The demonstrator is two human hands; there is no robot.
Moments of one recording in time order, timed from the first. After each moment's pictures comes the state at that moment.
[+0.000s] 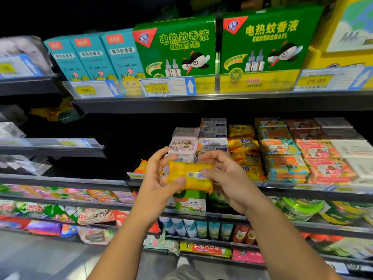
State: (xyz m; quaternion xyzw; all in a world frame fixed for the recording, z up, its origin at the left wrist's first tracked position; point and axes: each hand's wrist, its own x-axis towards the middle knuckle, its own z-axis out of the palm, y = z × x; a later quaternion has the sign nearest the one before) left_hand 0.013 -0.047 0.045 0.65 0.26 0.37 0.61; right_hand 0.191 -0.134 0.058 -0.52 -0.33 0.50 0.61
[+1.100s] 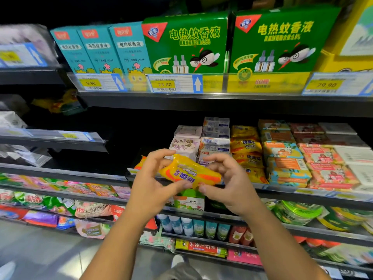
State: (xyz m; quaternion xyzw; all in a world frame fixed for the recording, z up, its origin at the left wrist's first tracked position) left_hand 0.007 -0.052 0.064 0.75 0.28 0.41 0.44; right_hand 0.193 -0.142 0.042 -0.53 -0.51 0.33 0.59
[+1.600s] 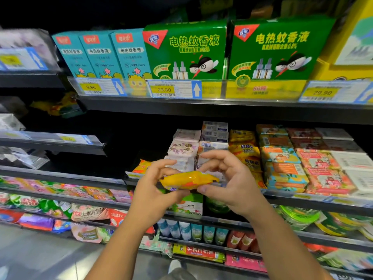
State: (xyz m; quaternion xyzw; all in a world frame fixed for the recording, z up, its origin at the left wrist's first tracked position) left_hand 0.009 -0.052 0.049 0.73 0.30 0.39 0.47; right_hand 0.200 -0.141 0.061 -0.51 -0.56 0.30 0.59
